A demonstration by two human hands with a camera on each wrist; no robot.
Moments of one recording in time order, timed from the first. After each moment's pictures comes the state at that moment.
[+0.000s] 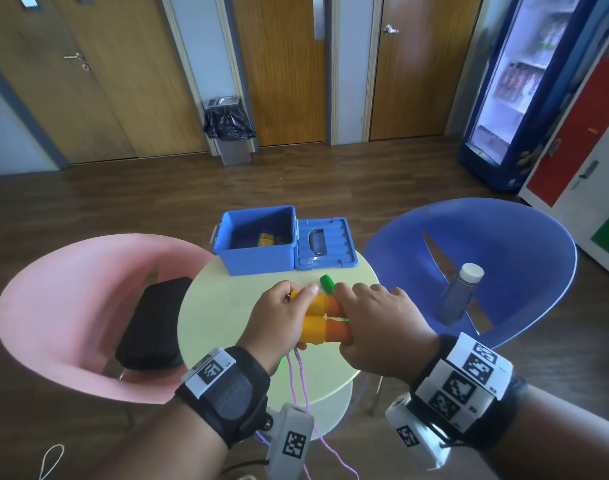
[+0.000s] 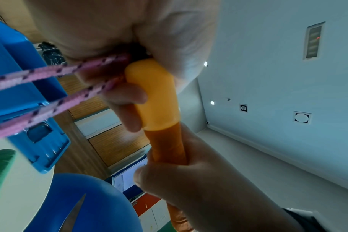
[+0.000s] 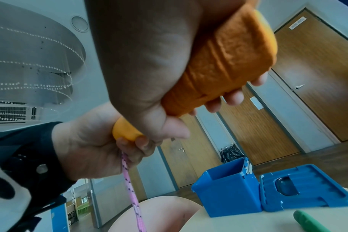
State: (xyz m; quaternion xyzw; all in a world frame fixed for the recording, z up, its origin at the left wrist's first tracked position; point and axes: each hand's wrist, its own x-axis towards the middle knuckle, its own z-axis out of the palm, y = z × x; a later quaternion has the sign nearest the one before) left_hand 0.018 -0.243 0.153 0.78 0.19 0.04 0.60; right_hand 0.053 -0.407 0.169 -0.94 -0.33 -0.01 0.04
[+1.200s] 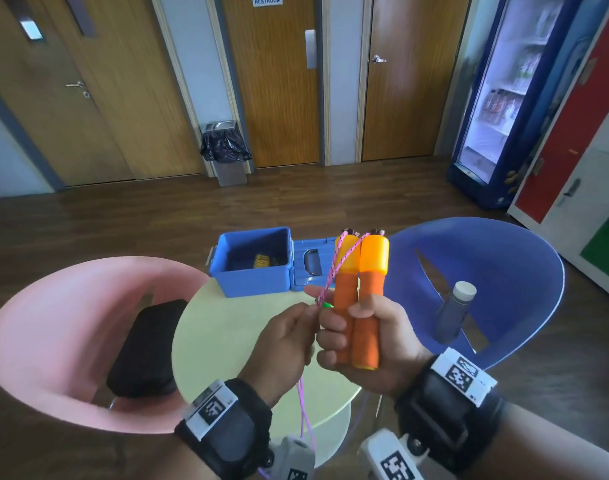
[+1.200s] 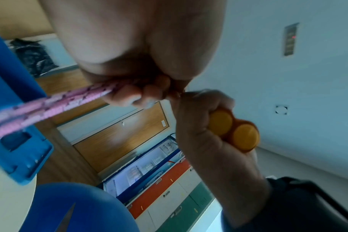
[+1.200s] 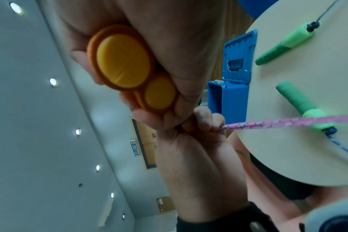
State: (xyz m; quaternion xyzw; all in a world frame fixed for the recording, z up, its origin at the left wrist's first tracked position) left_hand 0.011 -0.251 0.155 0.75 0.05 0.03 0.66; right_hand 0.054 -0.403 0.186 -0.27 -0.05 0.45 0.85
